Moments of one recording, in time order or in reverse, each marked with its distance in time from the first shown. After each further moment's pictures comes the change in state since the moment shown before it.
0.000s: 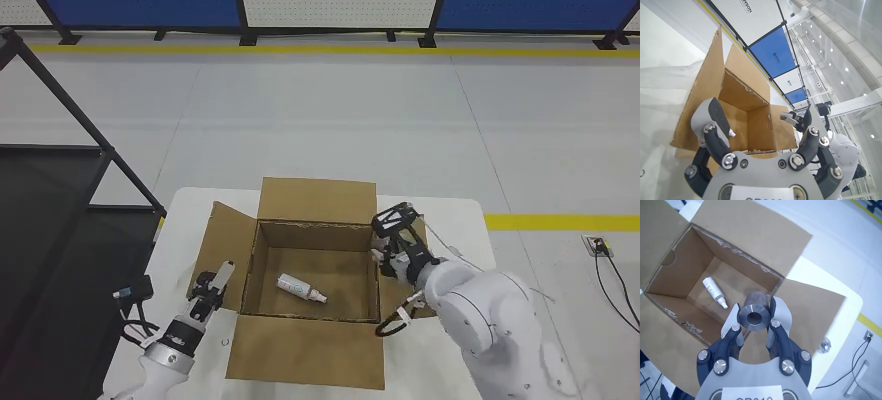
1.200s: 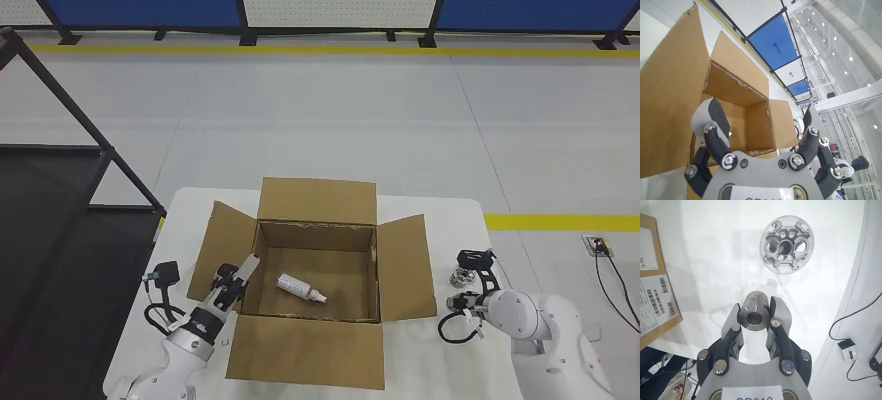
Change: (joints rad) left arm -0.086 -0.001 0.085 0.025 0.052 0.057 -0.027; right arm -0.057 0.049 0.255 0.496 0.069 0.070 0.084
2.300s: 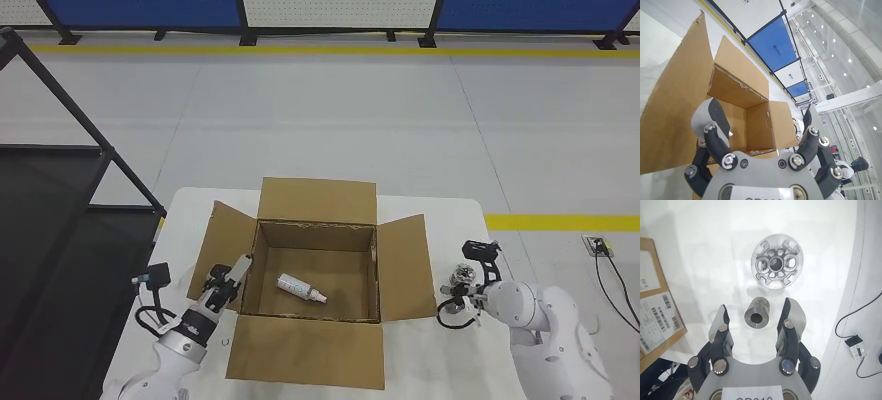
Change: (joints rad) left arm 0.020 0.005 -0.037 -0.016 -0.018 -0.014 -0.007; right arm 0.028 0.015 -0.003 -0.003 0.042 0.094 -0.072
